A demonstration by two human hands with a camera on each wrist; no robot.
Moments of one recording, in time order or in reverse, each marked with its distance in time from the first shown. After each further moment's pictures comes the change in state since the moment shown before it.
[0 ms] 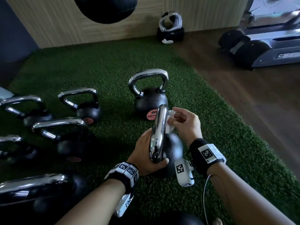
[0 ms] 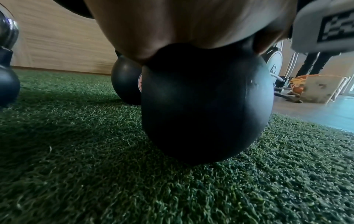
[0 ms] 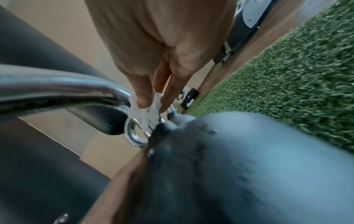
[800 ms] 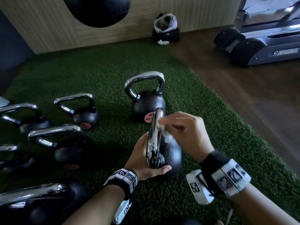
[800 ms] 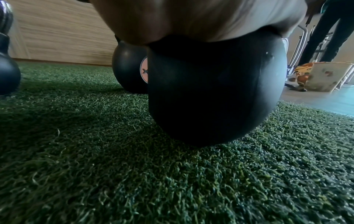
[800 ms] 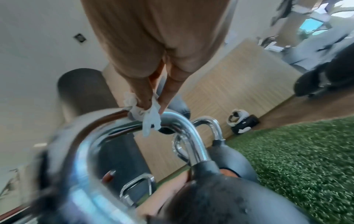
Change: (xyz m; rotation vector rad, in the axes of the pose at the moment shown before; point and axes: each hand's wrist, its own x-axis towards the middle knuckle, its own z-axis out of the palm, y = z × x) left_hand 0.001 0.001 -0.002 0.120 -0.022 0.045; right_hand -0.043 -0.045 -0.029 -0.215 -0.161 -0.588
